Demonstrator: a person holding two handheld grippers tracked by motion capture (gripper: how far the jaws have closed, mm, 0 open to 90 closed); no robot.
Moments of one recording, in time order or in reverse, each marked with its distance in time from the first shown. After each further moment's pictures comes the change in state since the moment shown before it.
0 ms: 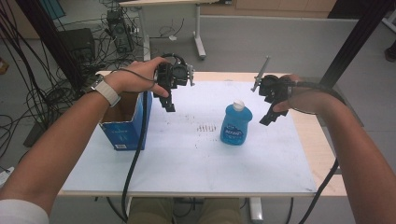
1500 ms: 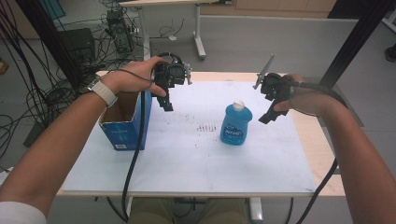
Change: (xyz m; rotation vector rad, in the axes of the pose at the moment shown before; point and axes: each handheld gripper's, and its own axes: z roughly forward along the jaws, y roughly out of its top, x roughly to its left) left arm 0.000 -0.007 -0.002 -0.006 0.011 -0.024; right arm 0.001 -0.004 -0.004 -0.068 -0.026 0.036
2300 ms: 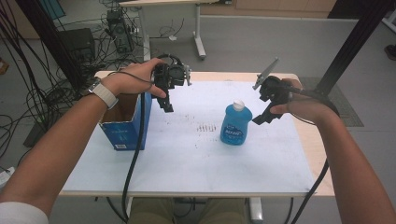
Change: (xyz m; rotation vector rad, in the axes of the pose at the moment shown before) left arm 0.001 -0.001 0.006 -0.007 -0.002 -0.006; right arm -0.001 -0.007 0.016 -0.174 0.013 0.025
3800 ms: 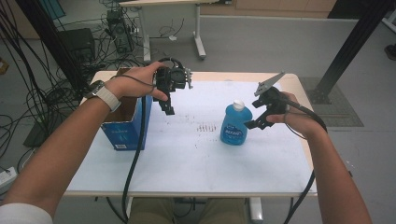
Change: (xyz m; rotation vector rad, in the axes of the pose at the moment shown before) left arm -0.002 0.002 0.010 -0.001 -0.013 -0.009; right arm -0.002 -0.026 0.041 -0.240 0.052 0.068
